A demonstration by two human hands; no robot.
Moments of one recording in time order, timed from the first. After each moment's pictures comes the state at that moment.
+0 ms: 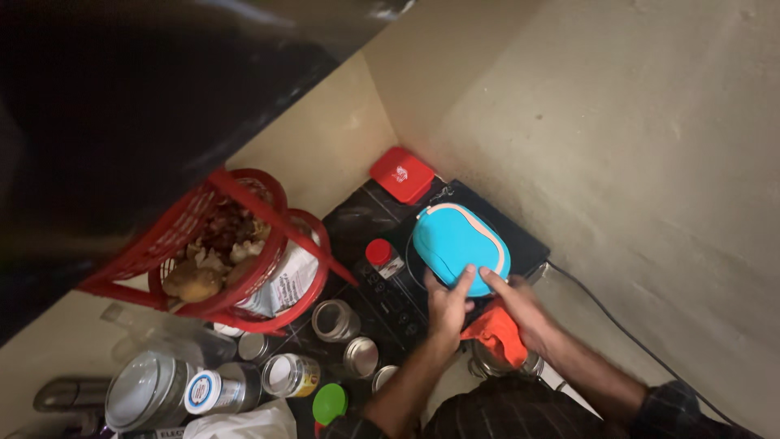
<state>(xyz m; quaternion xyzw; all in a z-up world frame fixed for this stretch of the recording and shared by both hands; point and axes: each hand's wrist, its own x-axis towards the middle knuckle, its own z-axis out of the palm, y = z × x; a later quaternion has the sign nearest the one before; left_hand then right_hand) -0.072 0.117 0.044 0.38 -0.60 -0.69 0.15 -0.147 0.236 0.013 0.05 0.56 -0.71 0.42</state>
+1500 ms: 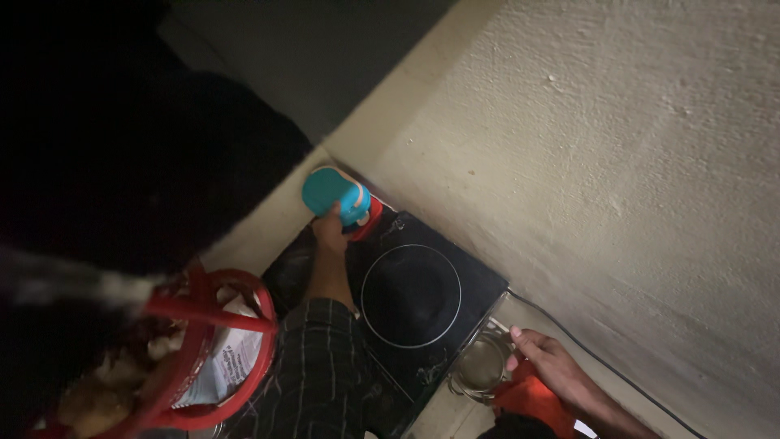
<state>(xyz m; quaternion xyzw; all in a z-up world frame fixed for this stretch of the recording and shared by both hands) -0.320 -0.200 -0.075 0.40 -0.52 -0.72 0.23 -0.186 0.338 -0.059 0.01 0.70 -0.58 0.41</state>
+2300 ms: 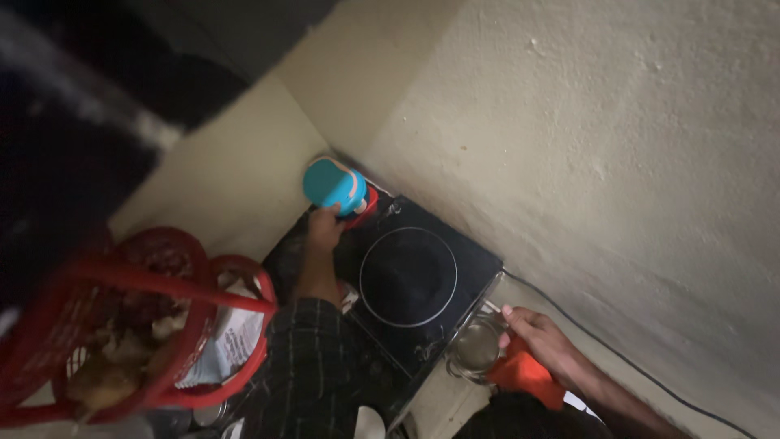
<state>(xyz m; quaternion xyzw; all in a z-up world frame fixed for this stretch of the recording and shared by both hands) -0.286 -0.213 -0.082 0.33 -0.58 -0.73 0.14 -0.177 0.335 -0.037 0.01 0.68 -0.61 0.41</state>
